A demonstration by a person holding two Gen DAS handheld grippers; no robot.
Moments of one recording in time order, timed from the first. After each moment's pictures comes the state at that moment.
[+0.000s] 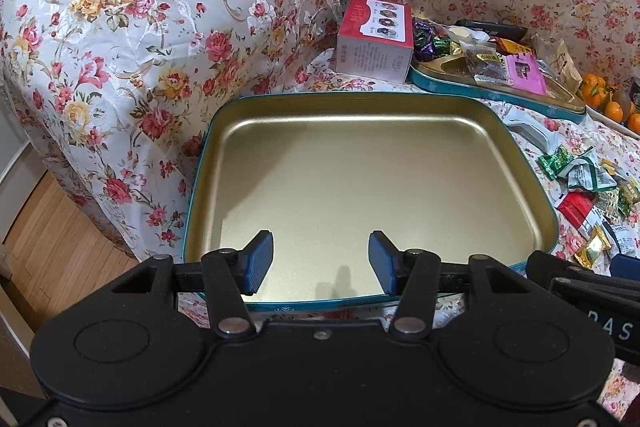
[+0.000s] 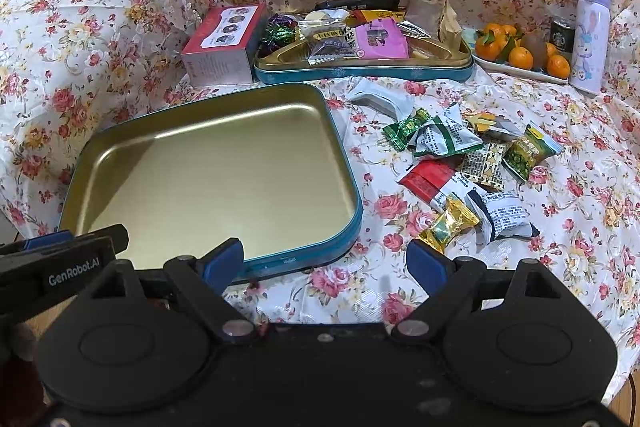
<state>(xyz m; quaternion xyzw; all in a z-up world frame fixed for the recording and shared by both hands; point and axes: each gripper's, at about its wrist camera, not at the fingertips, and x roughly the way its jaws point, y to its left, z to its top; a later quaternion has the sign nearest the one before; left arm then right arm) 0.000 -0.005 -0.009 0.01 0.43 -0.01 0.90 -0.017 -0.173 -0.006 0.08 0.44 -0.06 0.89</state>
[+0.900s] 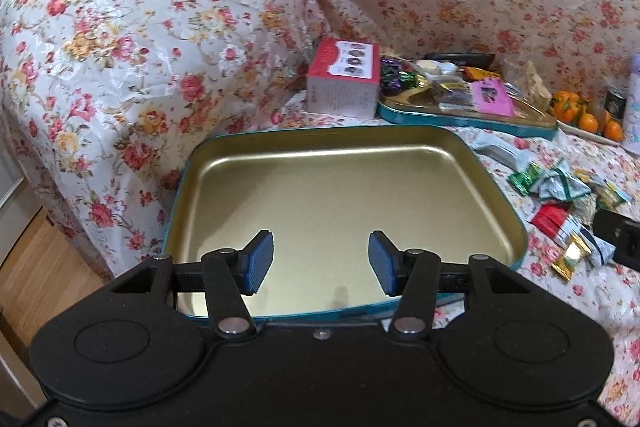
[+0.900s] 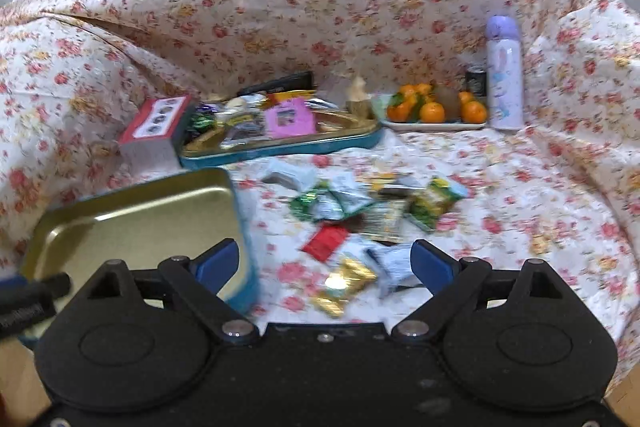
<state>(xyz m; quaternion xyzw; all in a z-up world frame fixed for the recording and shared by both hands) -0.022 -0.030 -0.007 0.03 0.36 -0.04 0.93 -0.058 -0.232 -0.003 0.08 0.32 -0.16 0.93</state>
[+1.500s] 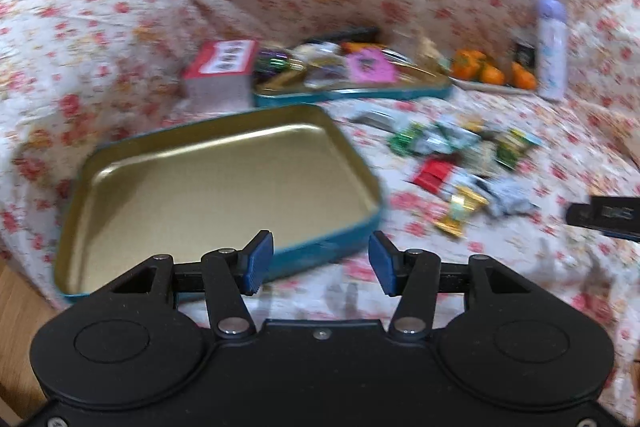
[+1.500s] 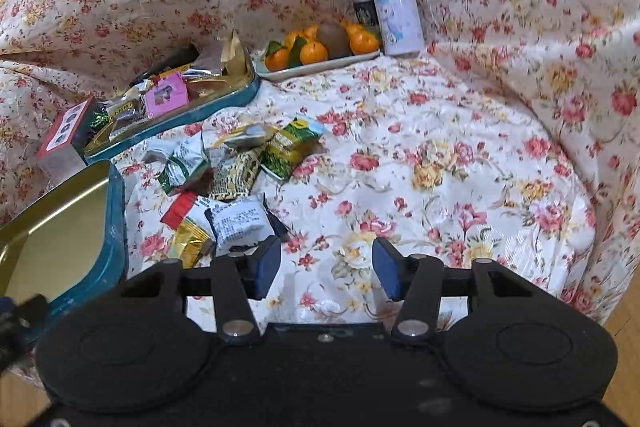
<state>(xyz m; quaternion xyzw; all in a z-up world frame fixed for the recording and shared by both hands) -0.057 -0.121 -0.023 0.08 0.35 -0.14 0.92 -0.091 -0.339 -0.043 0.17 0.36 -0.21 0.89</state>
